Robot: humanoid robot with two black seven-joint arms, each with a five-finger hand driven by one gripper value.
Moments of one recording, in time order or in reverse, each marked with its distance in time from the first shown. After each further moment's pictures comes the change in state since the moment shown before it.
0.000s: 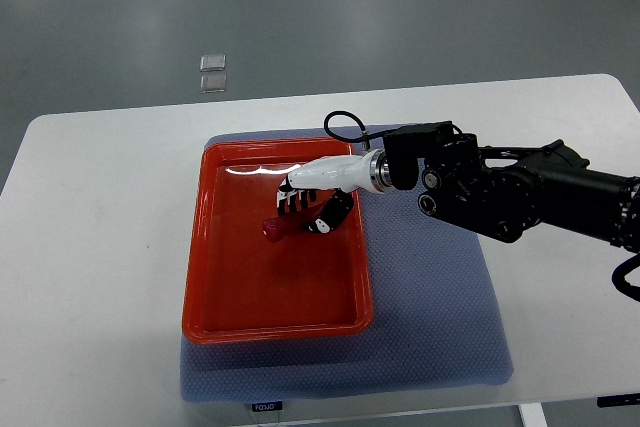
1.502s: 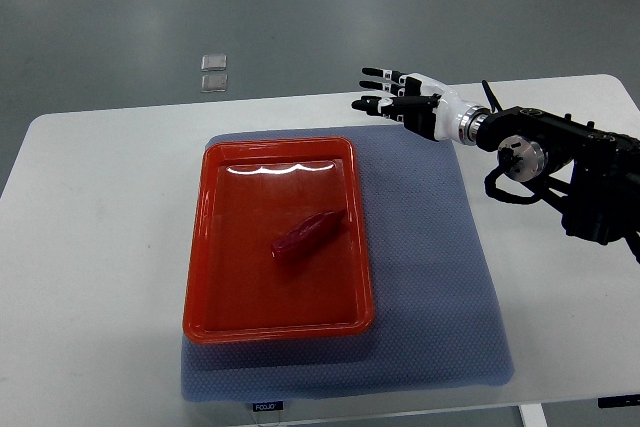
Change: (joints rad) left arm 0.000 0.000 0.000 0.000 0.000 0.000 0.000; right arm -0.111 -0.131 0.172 -0.179 1.452 0.009 -0.119
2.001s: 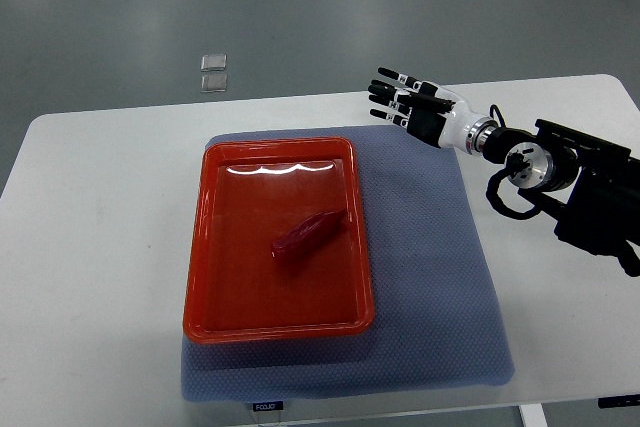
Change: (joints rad) left arm 0.000 0.000 0.000 0.000 0.000 0.000 0.000; right arm -0.039 0.009 0.002 -0.066 0.285 0.064 0.011
